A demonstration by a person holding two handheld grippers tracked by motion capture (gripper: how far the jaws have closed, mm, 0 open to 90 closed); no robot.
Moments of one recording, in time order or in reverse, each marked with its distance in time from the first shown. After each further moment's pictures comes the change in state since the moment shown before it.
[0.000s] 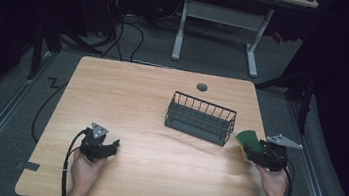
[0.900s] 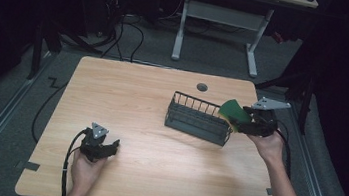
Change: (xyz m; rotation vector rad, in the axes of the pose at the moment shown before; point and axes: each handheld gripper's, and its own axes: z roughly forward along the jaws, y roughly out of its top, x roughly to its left) left arm 0.000 0.000 0.000 0.000 -0.001 0.001; right arm 0.032 0.113 0.012 -0.037 0.210 -0.301
